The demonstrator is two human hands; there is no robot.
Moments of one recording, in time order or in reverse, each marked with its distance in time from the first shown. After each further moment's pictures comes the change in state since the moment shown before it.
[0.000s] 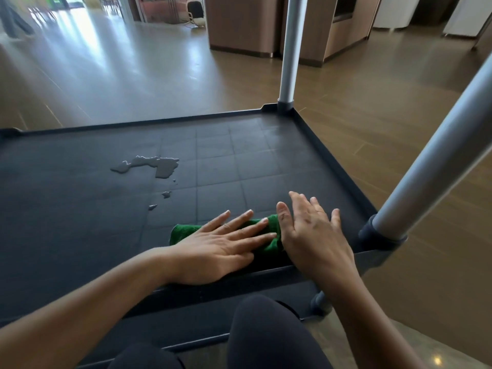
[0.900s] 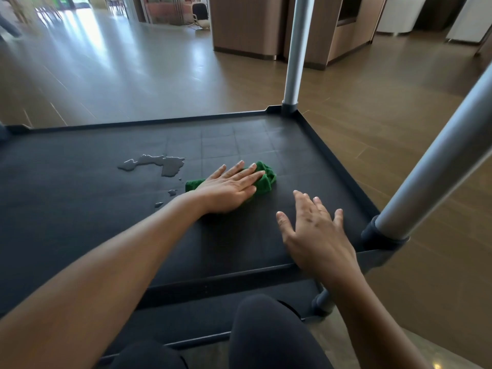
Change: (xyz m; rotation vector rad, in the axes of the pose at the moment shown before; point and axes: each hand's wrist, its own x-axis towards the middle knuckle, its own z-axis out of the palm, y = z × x) left_hand 0.076 -0.076 -0.024 0.005 0.169 -0.316; right_hand 0.002 -0.002 0.000 -0.111 -0.005 0.001
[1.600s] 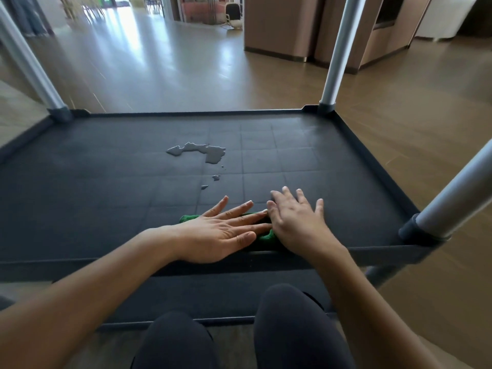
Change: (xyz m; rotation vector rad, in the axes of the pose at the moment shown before) left_hand -0.151 -0.002 0.006 -0.050 -0.200 0.192; right_hand 0.008 -0.072 0.027 0.008 -0.169 -0.195
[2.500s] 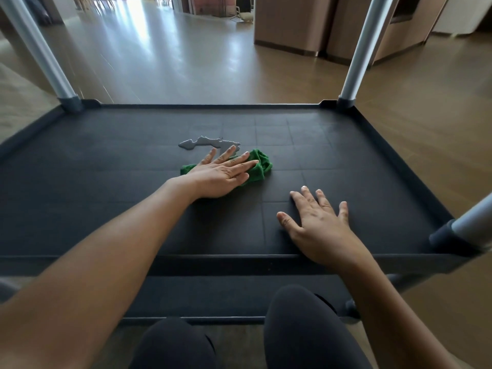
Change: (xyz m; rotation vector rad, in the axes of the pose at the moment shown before) left_hand 0.047 -0.105 -0.025 0.072 0.231 -0.347; right_hand -0.005 0.003 0.005 -0.097 -0.046 0.020
